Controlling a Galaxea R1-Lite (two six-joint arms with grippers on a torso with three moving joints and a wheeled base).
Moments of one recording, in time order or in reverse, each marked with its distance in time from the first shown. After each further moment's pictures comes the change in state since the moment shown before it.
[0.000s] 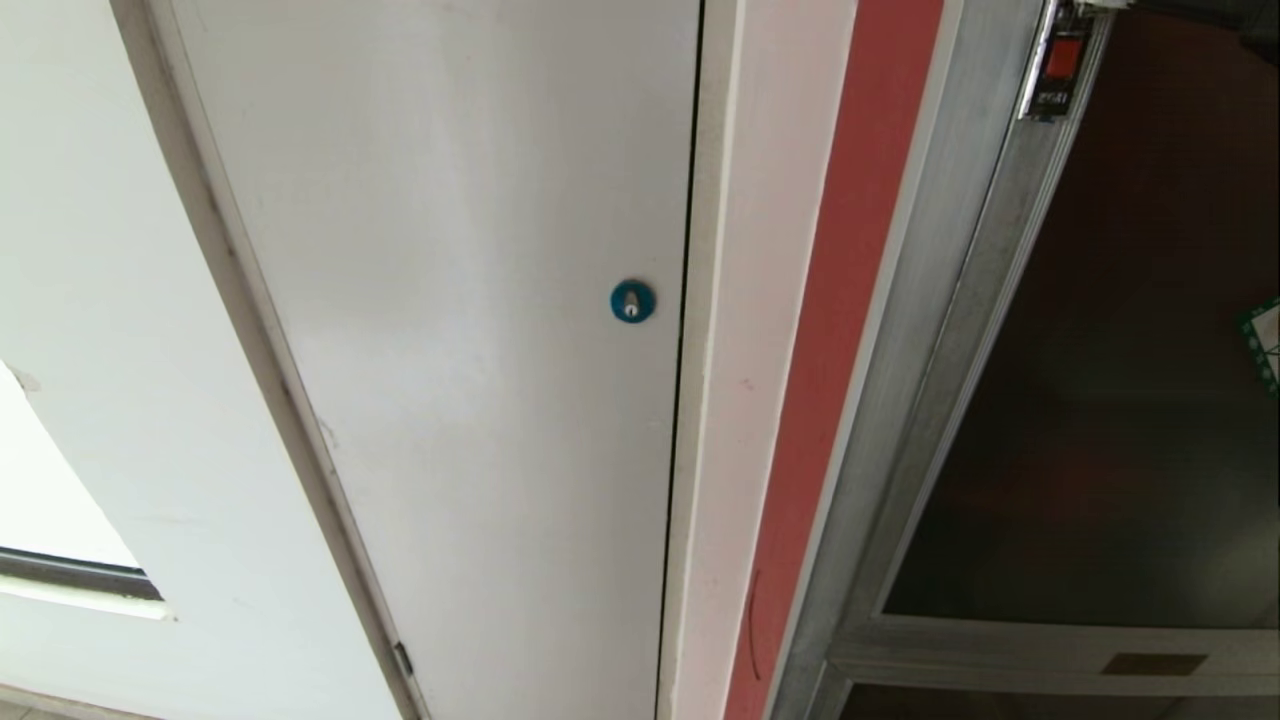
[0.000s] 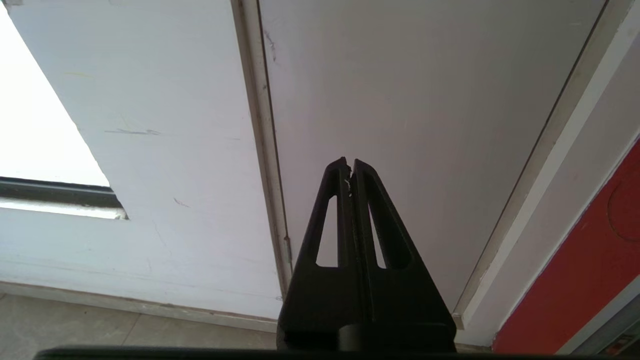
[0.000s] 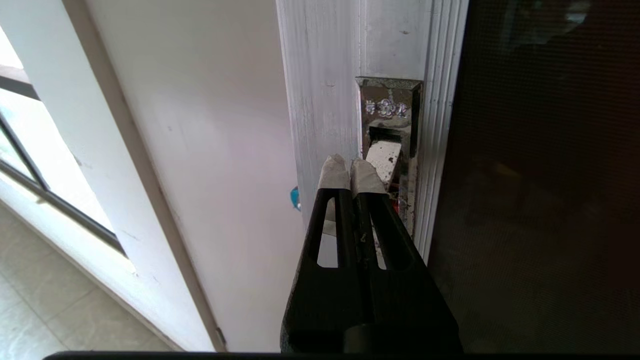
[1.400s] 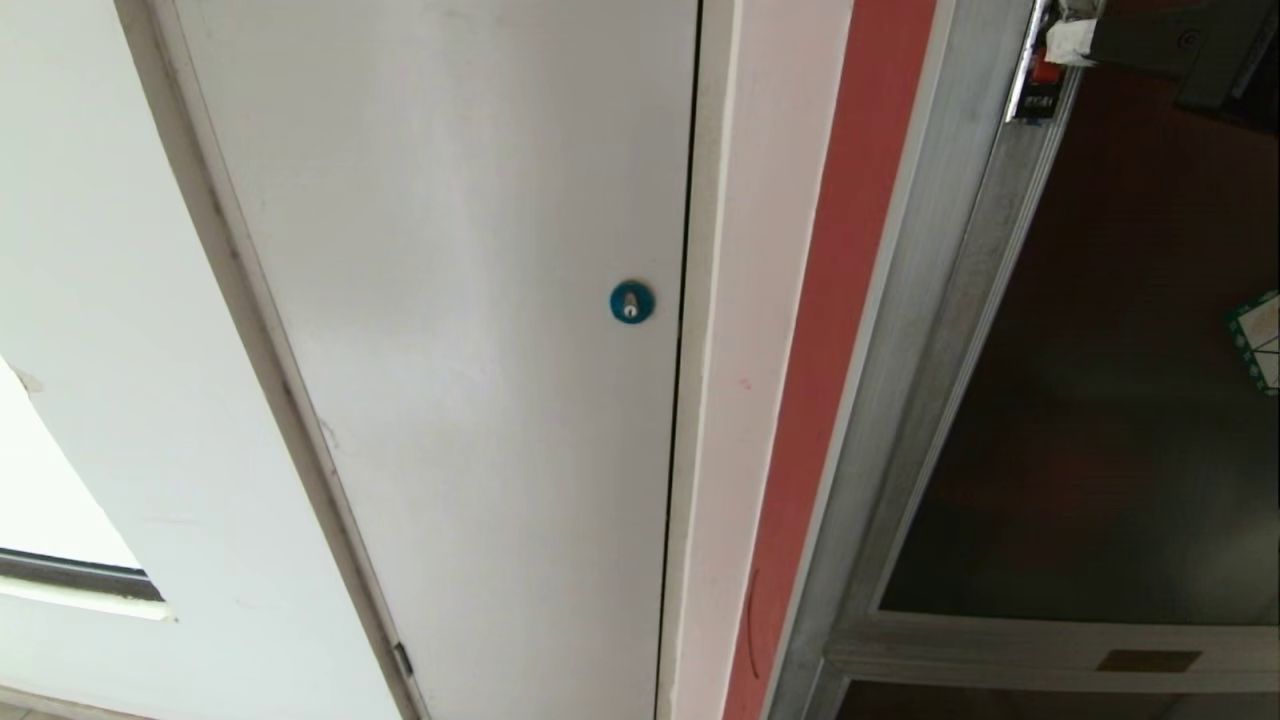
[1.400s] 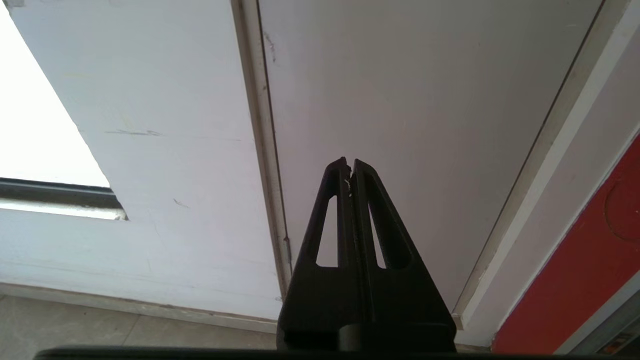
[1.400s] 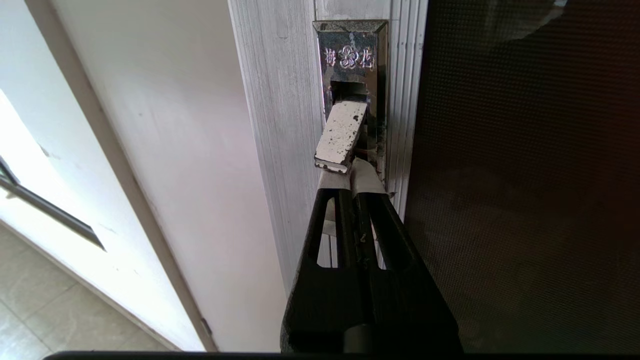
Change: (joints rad) left arm 0.000 0.000 0.000 0.000 0.000 0.000; right arm -0.055 0.029 0.055 -0.032 0.003 -0.001
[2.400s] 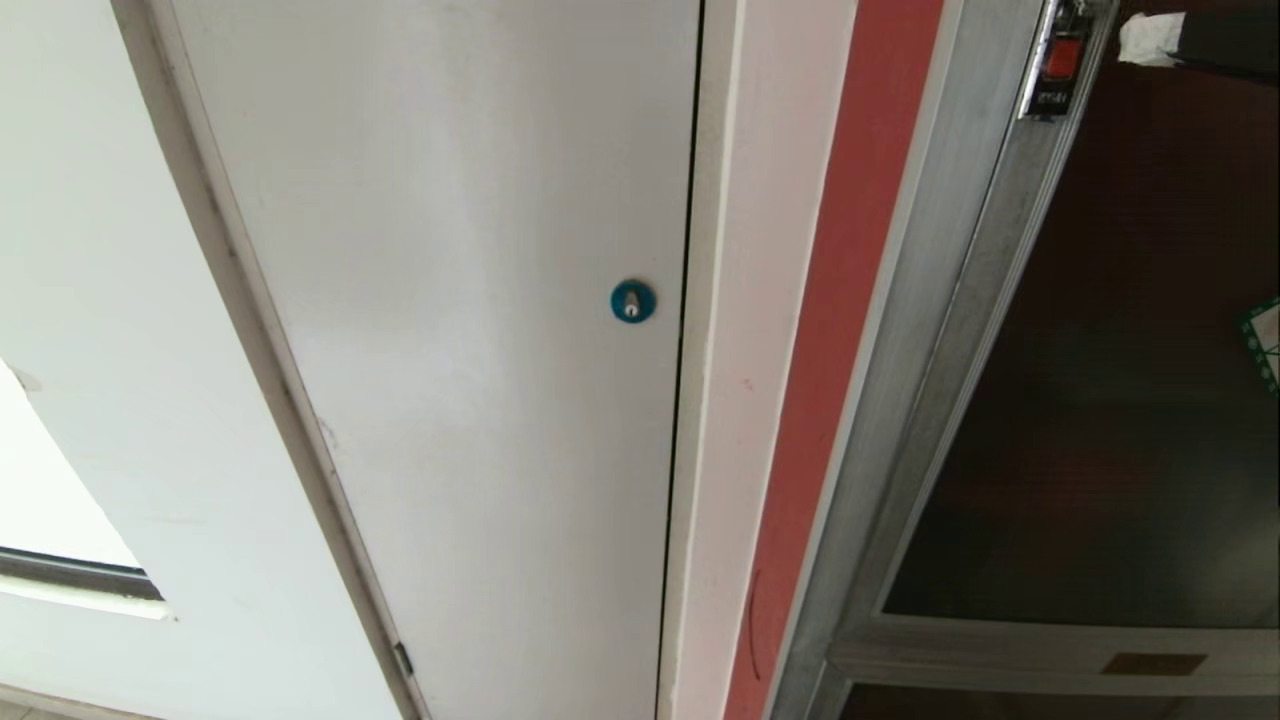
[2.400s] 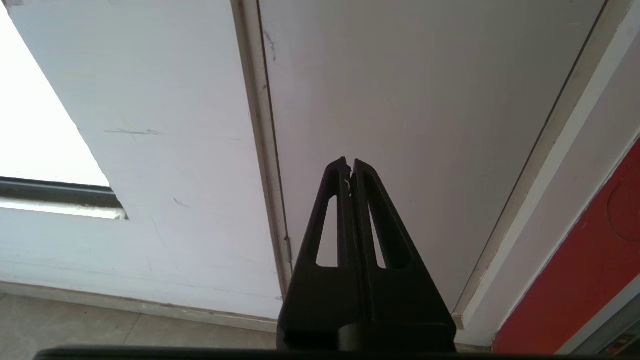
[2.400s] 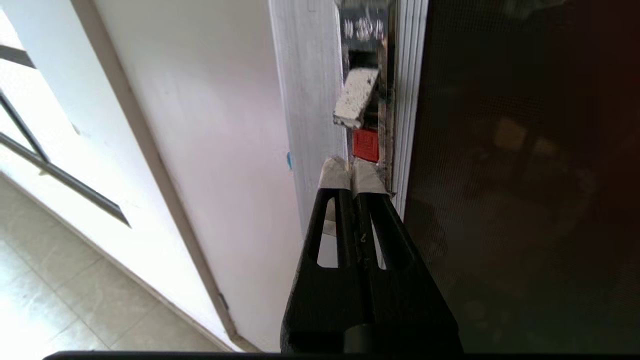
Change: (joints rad) left arm 0.000 0.000 0.000 0.000 0.000 0.000; right arm 0.009 -0.107 -0.007 0.131 0.069 0.001
